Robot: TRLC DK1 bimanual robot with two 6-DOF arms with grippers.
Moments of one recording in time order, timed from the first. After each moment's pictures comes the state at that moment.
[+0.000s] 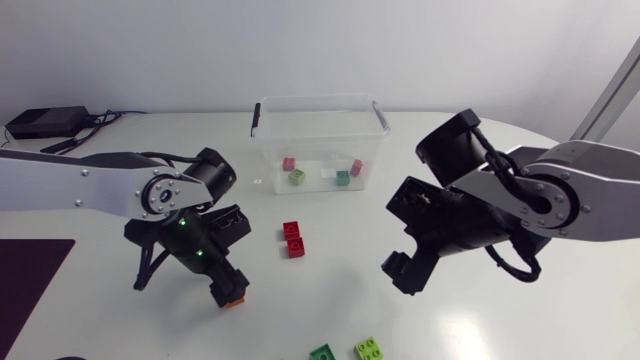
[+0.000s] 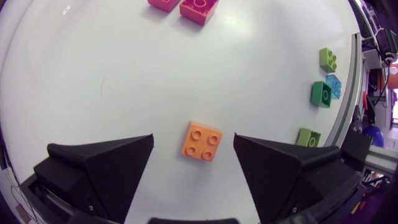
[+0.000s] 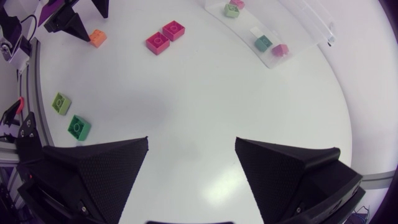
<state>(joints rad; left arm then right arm) -0.44 1.65 0.89 -0.71 0.12 0.39 0.56 1.36 0.84 -0.60 -0.02 -0.37</state>
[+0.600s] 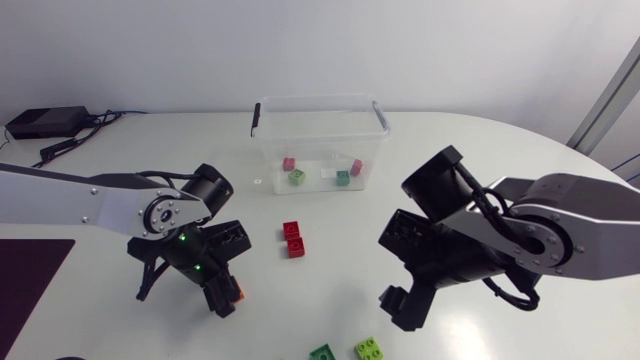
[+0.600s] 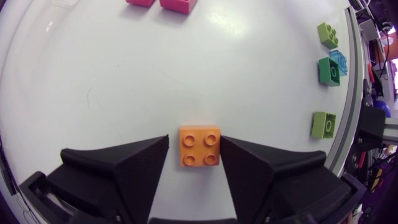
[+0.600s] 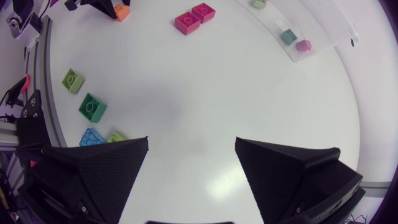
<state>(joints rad) -0.43 1.69 0.81 -0.58 0.14 0.55 0.65 1.33 0.74 -0.60 -0.01 -0.34</state>
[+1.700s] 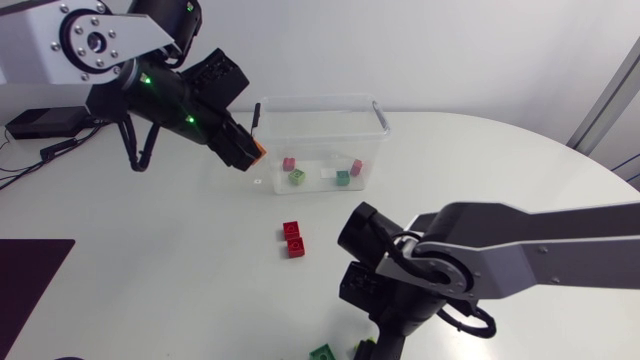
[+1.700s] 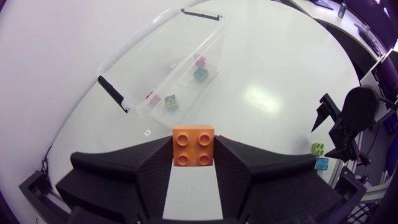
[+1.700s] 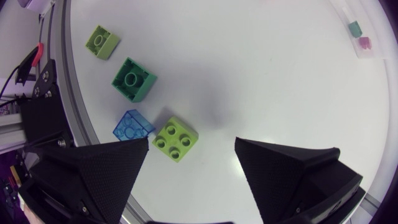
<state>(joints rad) -0.40 1.59 1.39 -0.71 0.15 0.46 0.86 1.57 0.79 -0.69 -0.09 -0.21</state>
